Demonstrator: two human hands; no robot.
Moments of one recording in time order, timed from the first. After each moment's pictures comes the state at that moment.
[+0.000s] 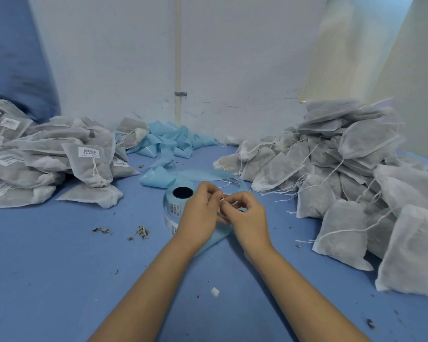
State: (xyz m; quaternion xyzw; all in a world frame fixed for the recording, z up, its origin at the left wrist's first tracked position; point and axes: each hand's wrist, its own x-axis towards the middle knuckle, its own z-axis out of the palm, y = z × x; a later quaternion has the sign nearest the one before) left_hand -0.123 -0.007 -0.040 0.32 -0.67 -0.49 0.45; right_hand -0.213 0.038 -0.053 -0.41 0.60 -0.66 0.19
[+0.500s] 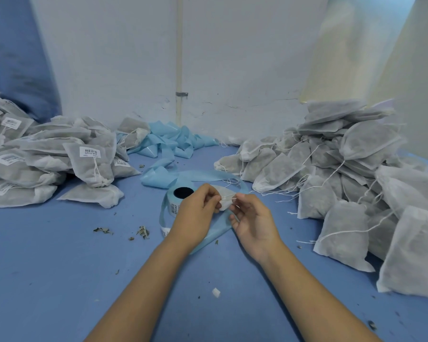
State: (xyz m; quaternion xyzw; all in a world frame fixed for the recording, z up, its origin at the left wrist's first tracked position) left_hand -0.113 -0.015 -0.042 0.33 -0.73 -0.41 0.42; right_hand -0.224 0.043 -0.044 -0.22 0.39 -0.74 0.51
